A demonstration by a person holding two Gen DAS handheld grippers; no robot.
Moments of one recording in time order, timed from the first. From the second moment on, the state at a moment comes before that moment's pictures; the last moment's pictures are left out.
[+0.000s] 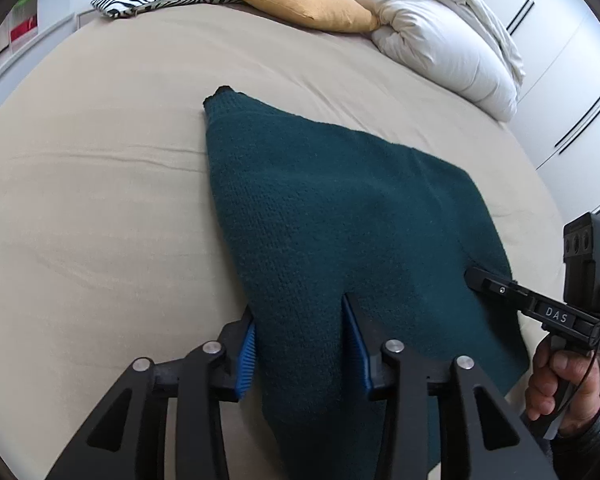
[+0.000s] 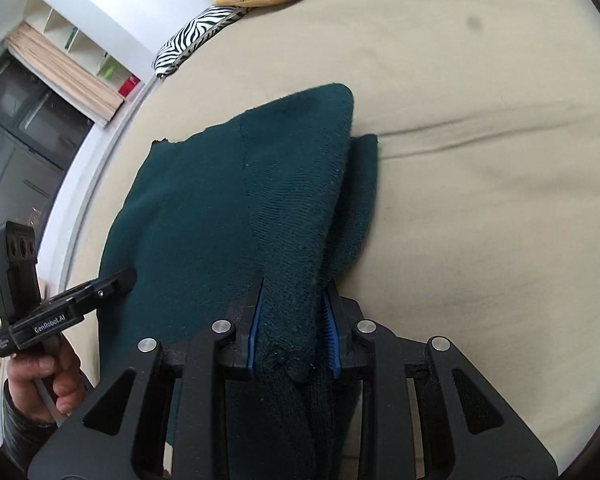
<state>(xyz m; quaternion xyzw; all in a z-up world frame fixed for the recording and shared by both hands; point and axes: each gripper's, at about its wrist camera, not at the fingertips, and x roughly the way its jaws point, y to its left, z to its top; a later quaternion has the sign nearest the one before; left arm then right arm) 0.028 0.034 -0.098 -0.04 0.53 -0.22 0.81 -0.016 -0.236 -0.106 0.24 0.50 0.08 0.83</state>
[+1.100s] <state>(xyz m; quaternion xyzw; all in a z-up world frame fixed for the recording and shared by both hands) -0.013 0.066 -0.047 -0.05 0.43 -0.14 0.89 -0.089 -0.305 -0.084 0.30 0.43 -0.01 0.85</state>
